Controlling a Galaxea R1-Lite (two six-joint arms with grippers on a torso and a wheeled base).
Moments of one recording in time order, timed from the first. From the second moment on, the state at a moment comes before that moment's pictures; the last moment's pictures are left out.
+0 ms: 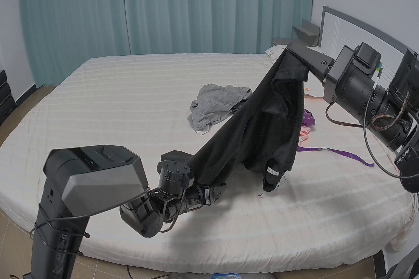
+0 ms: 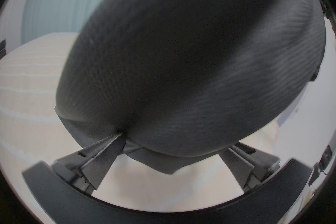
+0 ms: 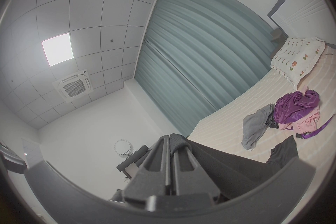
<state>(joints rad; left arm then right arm) -0.56 2.47 -0.91 -1.10 -0.02 -0.34 0.56 1.59 -0.78 -1.09 0.18 0.74</state>
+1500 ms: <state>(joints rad) -0.35 1.79 -0.87 -0.70 0.05 -0.74 0.31 1.84 -0.77 -1.20 0.15 0.75</state>
